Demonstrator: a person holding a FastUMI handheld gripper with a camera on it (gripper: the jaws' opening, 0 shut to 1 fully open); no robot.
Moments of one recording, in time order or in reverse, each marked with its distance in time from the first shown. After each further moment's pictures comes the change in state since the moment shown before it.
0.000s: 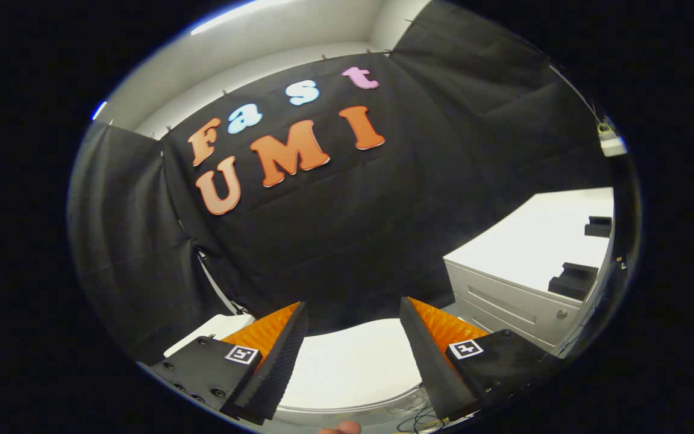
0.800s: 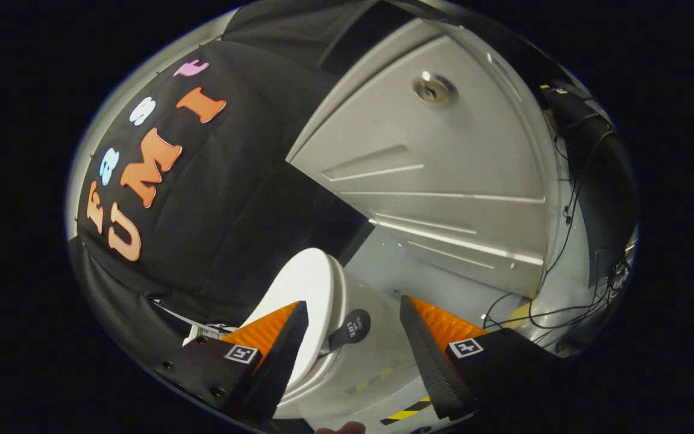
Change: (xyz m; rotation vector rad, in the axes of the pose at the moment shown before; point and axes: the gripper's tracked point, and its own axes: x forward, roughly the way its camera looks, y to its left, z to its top) arm 0.022 -0.209 -0.204 0.523 0.260 -0.312
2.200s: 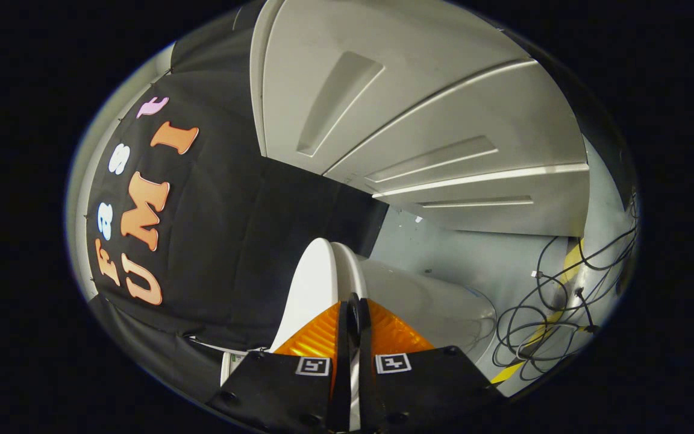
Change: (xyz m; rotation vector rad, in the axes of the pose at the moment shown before) arm 0.028 0.028 -0.039 0.216 0.081 0.108
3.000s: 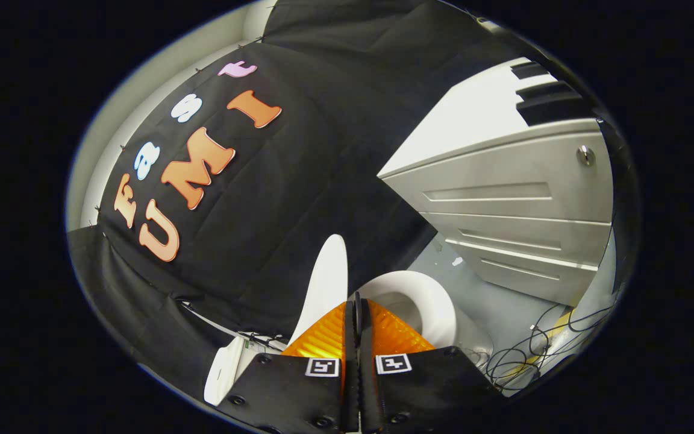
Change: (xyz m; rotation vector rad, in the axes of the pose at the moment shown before) arm -0.035 0.170 0.025 -0.325 -0.185 0.111
